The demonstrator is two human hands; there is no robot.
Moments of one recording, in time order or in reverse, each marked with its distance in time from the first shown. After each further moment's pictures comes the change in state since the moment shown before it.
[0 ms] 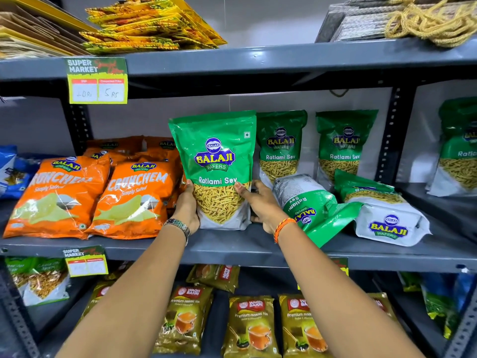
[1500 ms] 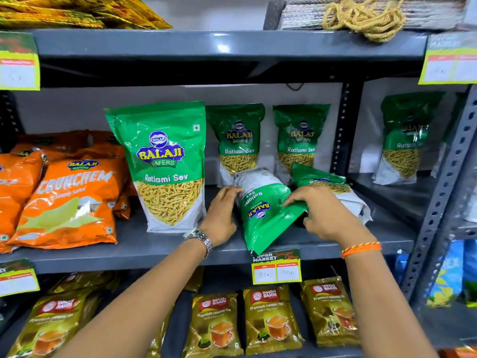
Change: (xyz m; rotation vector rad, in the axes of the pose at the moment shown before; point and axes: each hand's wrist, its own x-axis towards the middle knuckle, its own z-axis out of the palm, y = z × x) left_hand -0.074 -0.094 0.099 1.373 -0.473 0.775; right_hand -0.098 -0.034 -0.207 -1.272 -0.007 -0.324
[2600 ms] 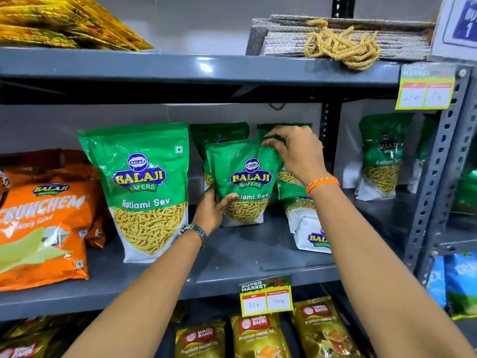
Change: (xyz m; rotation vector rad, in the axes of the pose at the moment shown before) left_hand 0.078 -0.009 0.005 -0.524 0.184 -0.069; right_hand 0.113 -0.017 -0.079 0.003 0.621 0.037
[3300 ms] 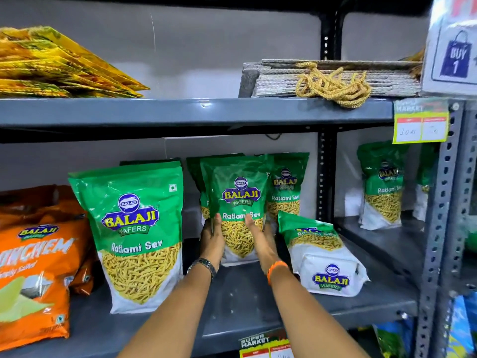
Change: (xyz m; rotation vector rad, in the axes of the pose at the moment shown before) left_hand 0.035 -0.023 0.038 -0.300 0.249 -0.366; right_hand -0.083 0.002 0.150 1.019 -0.248 0.922
